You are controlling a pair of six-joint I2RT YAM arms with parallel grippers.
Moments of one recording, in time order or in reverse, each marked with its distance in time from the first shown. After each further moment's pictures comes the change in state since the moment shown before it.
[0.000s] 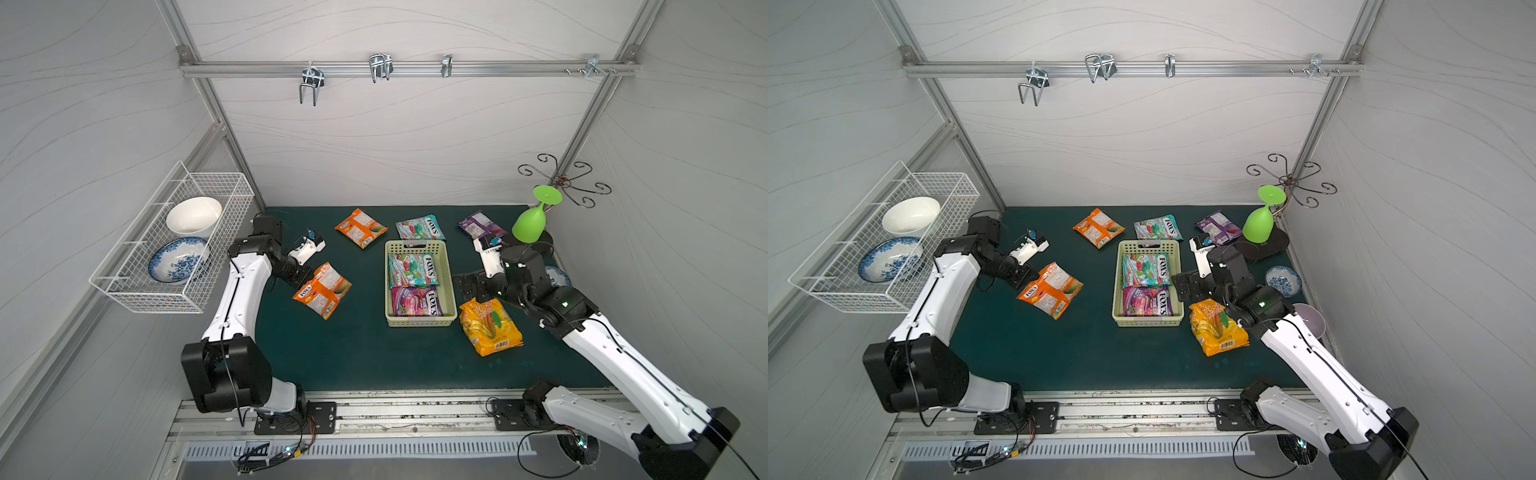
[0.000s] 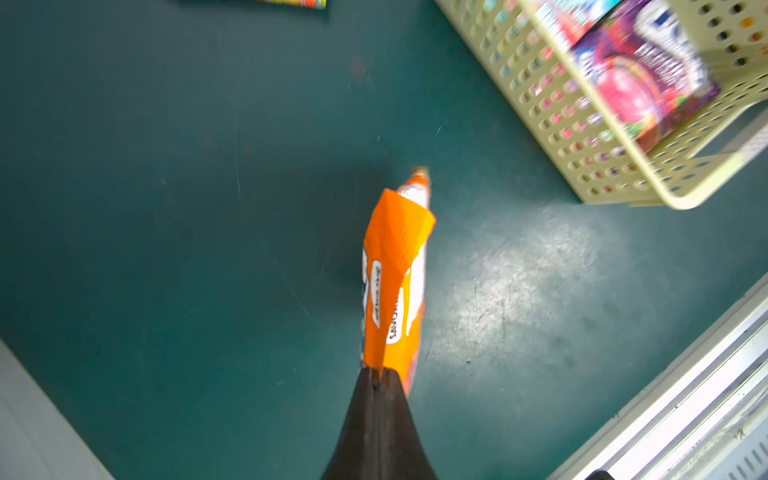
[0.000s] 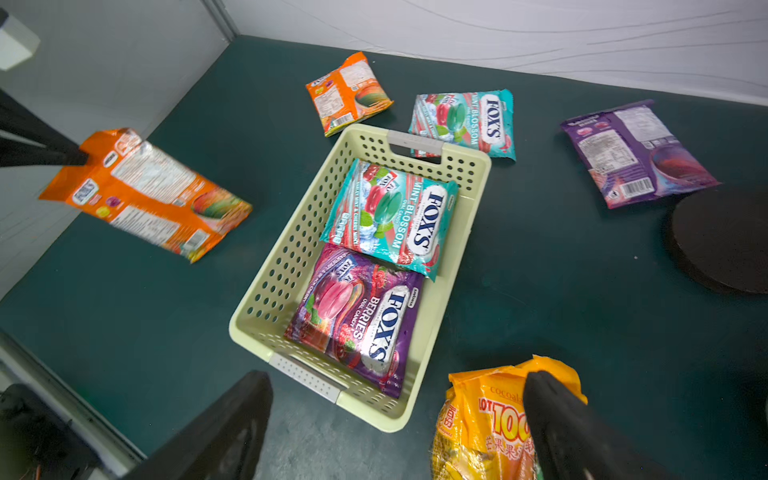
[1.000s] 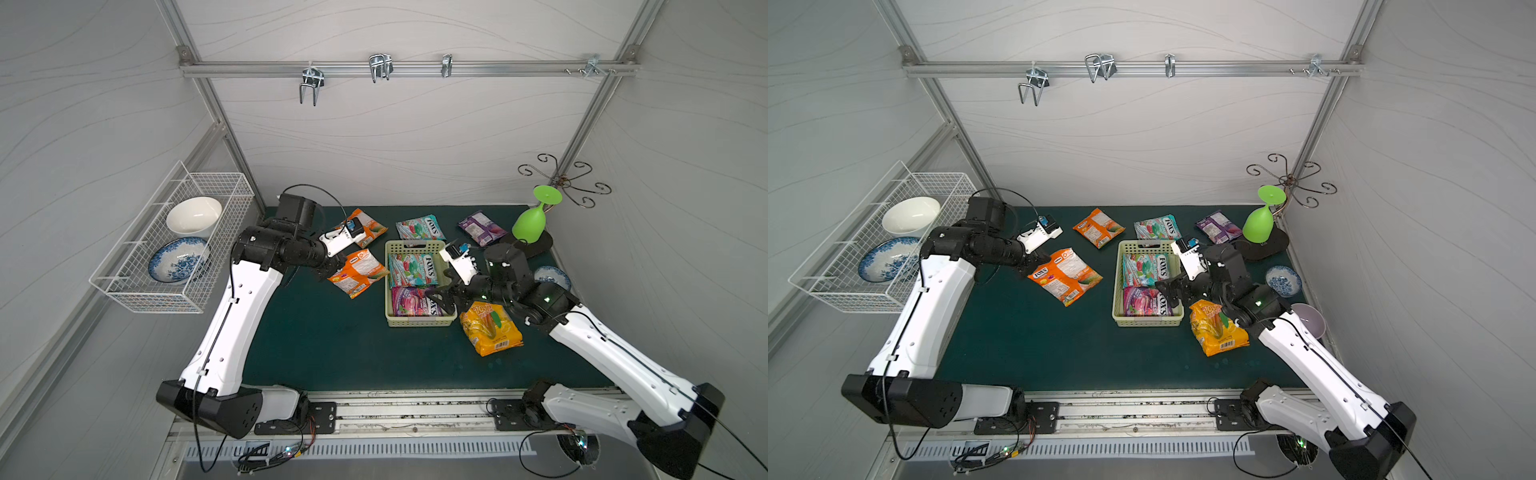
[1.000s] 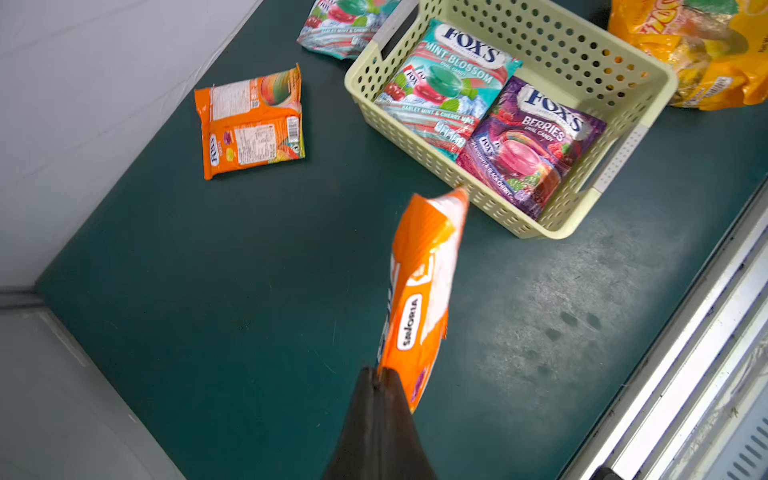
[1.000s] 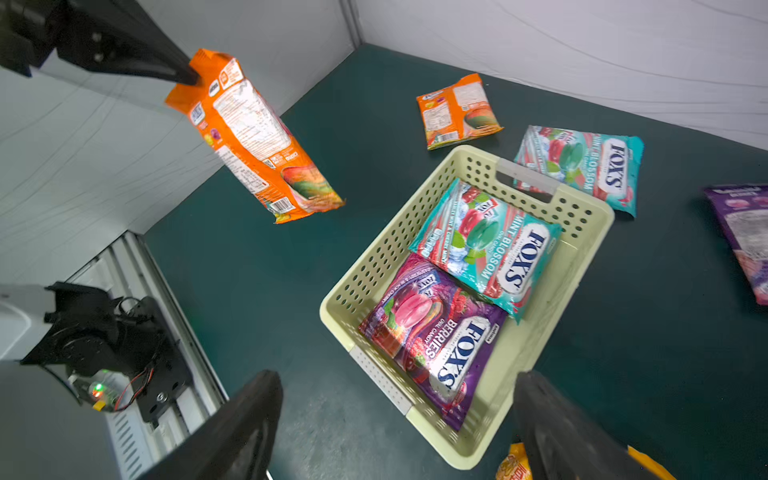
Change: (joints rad) left arm 0.043 -0.003 0.000 -0.131 -0.002 0.214; right arm -0.057 -0.049 -0.128 0.054 0.028 -0.031
